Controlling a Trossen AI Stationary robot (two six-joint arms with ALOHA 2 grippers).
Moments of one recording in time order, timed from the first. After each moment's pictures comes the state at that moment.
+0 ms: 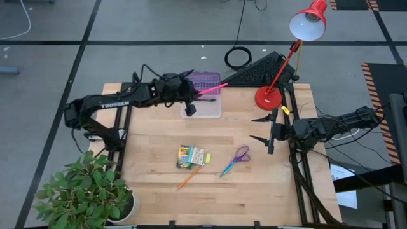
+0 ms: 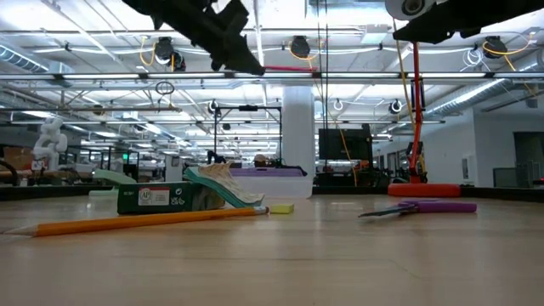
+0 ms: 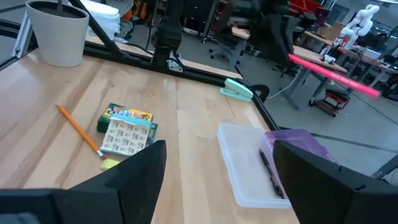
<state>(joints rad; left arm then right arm) 0.37 1.45 1.15 -0.14 0.01 0.14 0.26 0.56 0.48 -0.16 0.45 -0.20</state>
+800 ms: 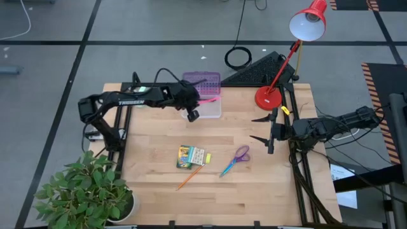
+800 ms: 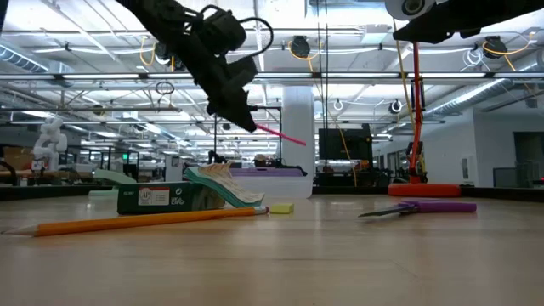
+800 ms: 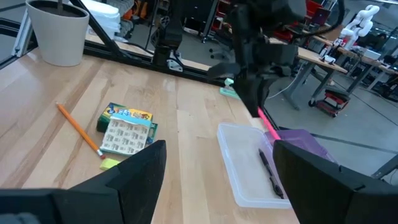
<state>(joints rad) 0.40 1.64 1.15 -0.30 0.00 0.04 0.26 0.56 0.48 -0.16 0.44 -0.20</state>
